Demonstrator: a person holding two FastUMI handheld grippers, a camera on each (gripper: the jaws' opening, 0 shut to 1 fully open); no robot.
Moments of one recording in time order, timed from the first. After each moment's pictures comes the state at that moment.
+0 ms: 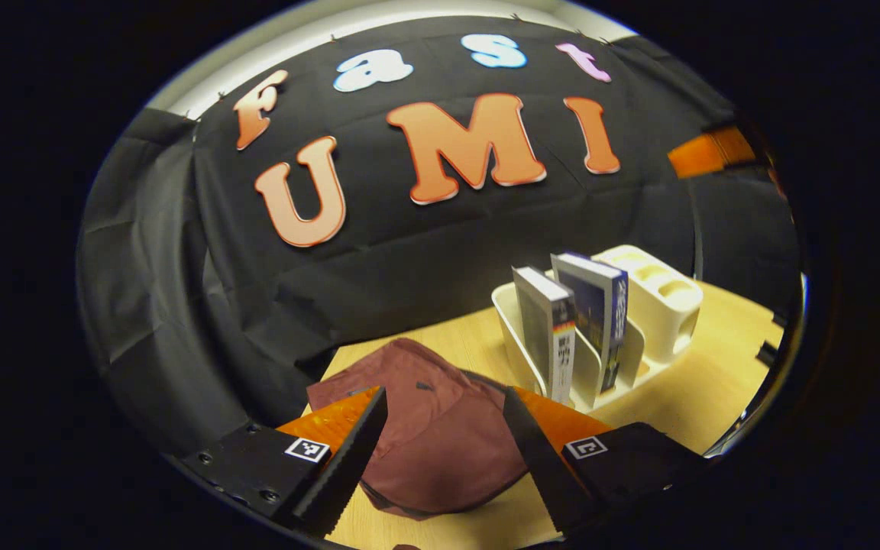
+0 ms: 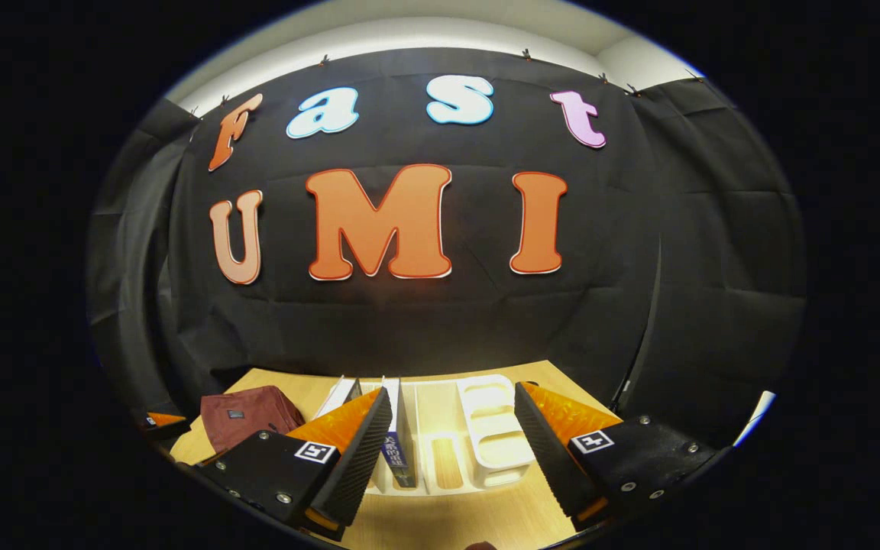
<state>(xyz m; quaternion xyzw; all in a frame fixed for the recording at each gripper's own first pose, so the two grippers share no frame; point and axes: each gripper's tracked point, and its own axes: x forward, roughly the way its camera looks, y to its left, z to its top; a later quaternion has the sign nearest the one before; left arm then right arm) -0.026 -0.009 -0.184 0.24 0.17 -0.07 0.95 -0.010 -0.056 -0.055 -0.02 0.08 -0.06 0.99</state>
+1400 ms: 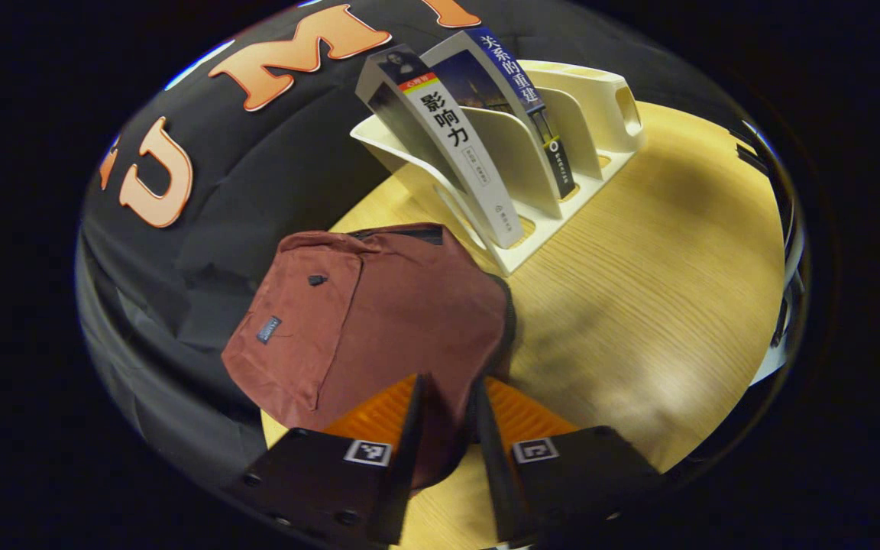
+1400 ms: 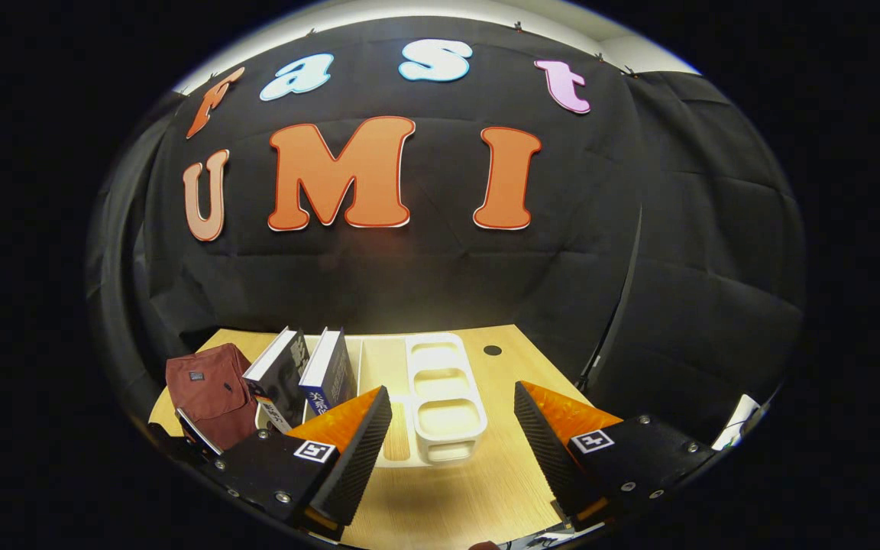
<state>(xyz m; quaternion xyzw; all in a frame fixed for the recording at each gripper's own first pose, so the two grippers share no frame) -0.014 -0.002 -0.372 0.40 0.36 -0.16 0.83 -0.015 -0.122 -0.093 -0.04 0.16 -0.09 0.98</state>
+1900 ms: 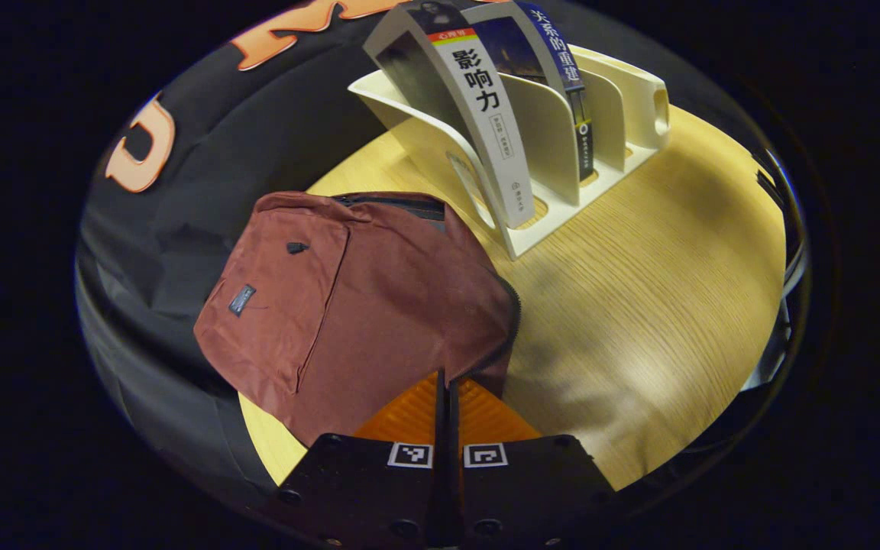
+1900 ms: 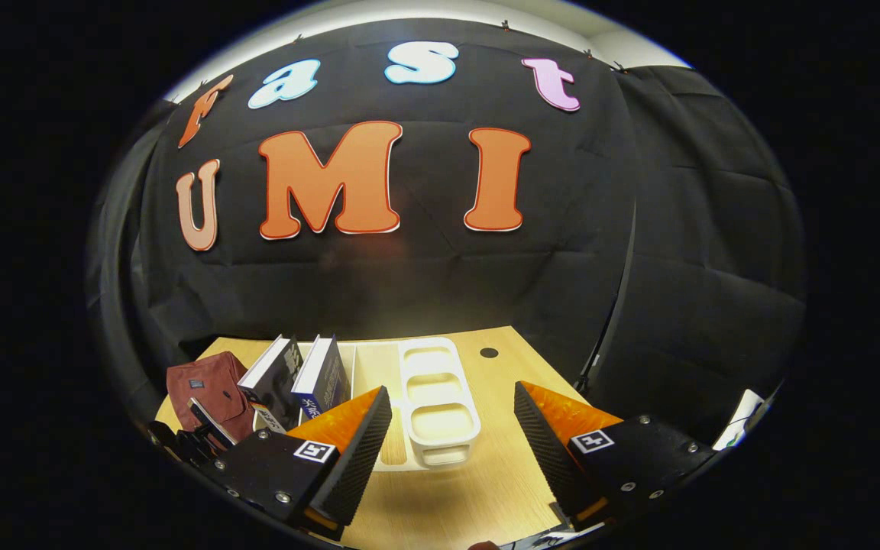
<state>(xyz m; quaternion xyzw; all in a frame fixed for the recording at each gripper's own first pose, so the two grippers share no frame) -0.005 0.003 -0.380 0.35 0.47 -0.17 0.79 -0.010 -0.130 -0.095 0.00 0.17 -0.09 0.98</state>
